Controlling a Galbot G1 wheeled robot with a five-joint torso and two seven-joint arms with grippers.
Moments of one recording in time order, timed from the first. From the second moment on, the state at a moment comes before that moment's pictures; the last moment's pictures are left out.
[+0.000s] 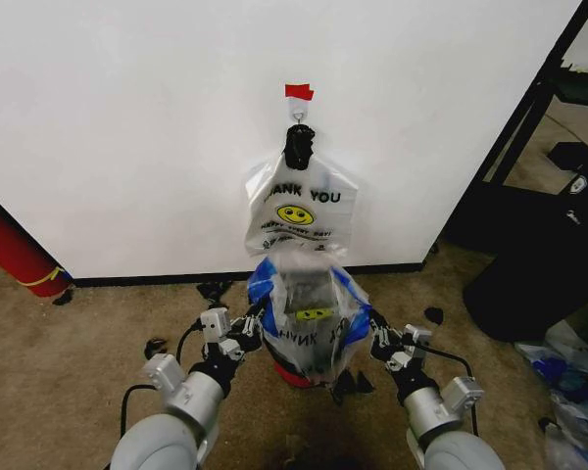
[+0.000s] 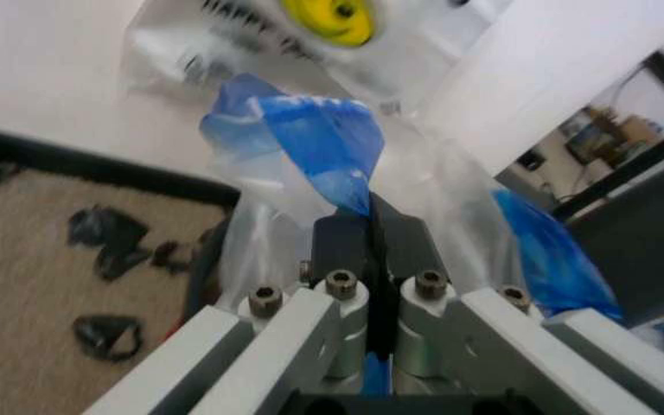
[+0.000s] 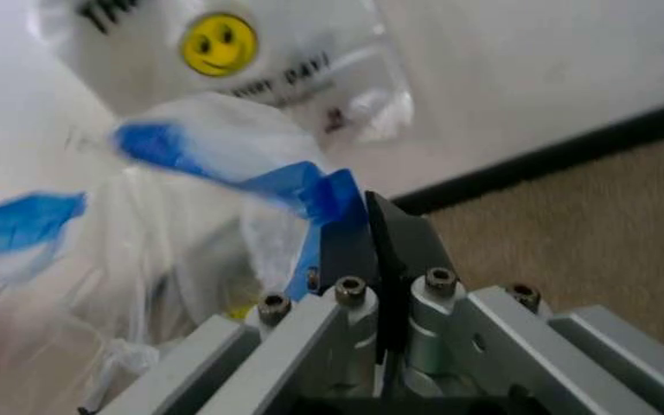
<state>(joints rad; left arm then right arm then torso) 1.40 -0.92 -0.12 -2.28 -0.98 0.06 -0.38 -1.57 1.18 0.30 2.15 0.70 -0.06 0.23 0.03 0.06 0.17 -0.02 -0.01</state>
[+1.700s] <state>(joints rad) 1.49 -0.89 -0.18 -2.23 -1.05 0.13 -0.47 -1.51 1.25 0.29 2.02 0.74 -0.18 0.35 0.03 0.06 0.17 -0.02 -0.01</state>
